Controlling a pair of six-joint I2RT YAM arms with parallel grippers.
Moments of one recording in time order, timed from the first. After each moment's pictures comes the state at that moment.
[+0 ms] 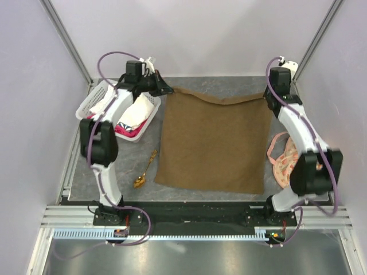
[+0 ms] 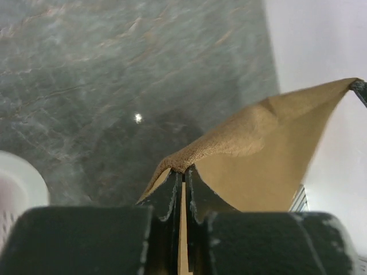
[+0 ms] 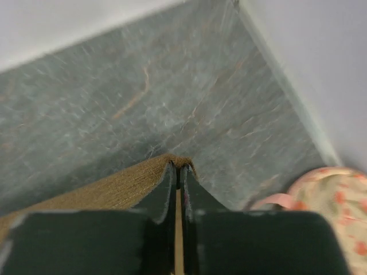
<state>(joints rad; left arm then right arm) -0.19 1.95 1.68 -0.27 0.63 -0.51 0.07 1.53 1.37 -0.33 0.44 0.25</state>
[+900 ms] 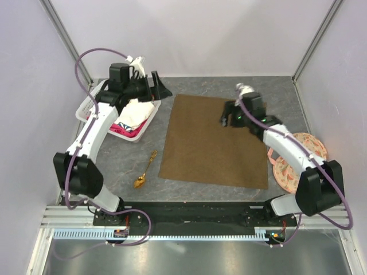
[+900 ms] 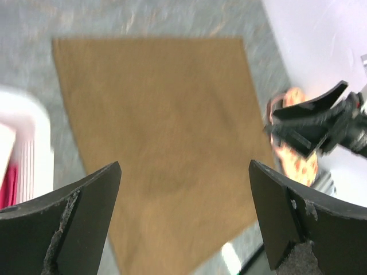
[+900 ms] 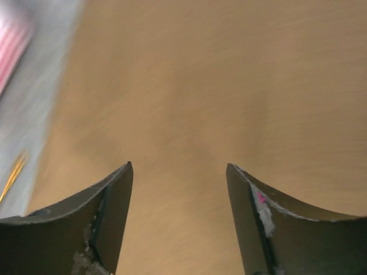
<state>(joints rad) -0.21 1.62 1.55 -0.41 0.52 -0.38 0.25 1.43 1.09 -0.29 -0.05 0.30</state>
